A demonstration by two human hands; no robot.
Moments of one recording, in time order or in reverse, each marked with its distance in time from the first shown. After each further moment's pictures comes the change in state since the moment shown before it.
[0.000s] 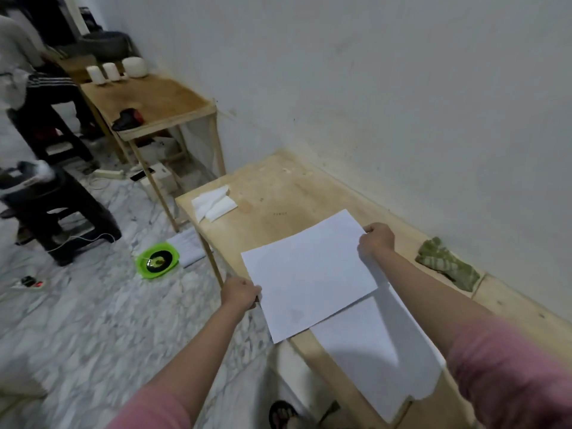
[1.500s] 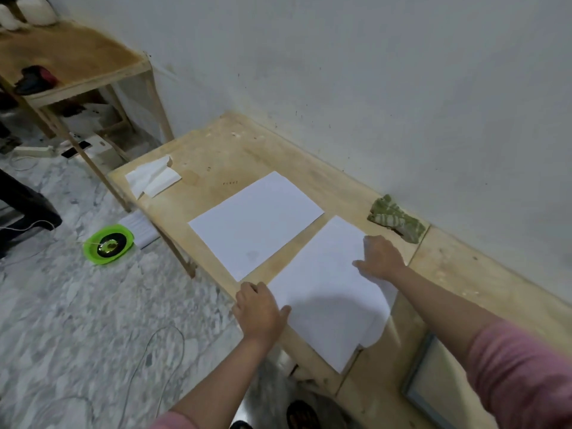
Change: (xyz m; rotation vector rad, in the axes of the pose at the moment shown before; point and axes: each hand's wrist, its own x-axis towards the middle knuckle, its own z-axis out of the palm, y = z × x) left_hand -0.103 -0.045 0.115 0.887 -0.001 0.378; right_hand -0.007 0.156 -0.072 -0.804 -0.252 -0.185
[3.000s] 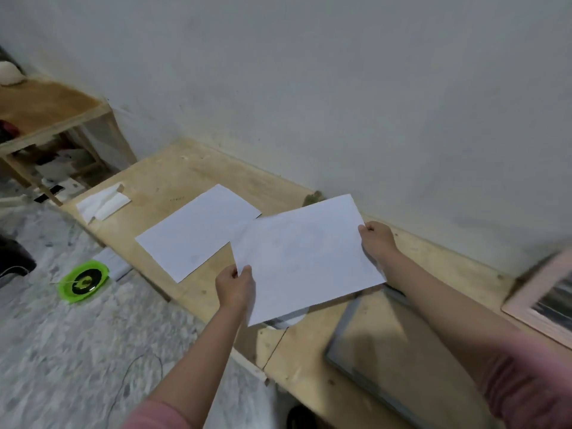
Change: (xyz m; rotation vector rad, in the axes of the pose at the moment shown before) left_hand -0.046 0.104 0.004 -1.082 0.112 -0.164; right_hand -0.078 0.119 -0.059 0.950 0.285 0.291
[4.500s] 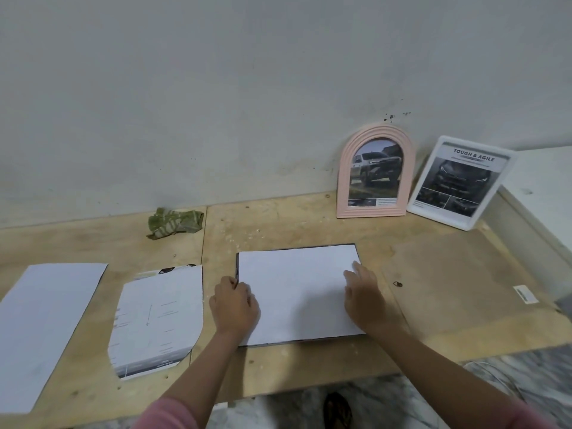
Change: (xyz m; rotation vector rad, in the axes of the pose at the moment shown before) left_hand -0.096 -0.068 0.130 1.076 -0.612 1.048; right_hand -0.206 0.233 -0.091 -0.514 0.471 0.129
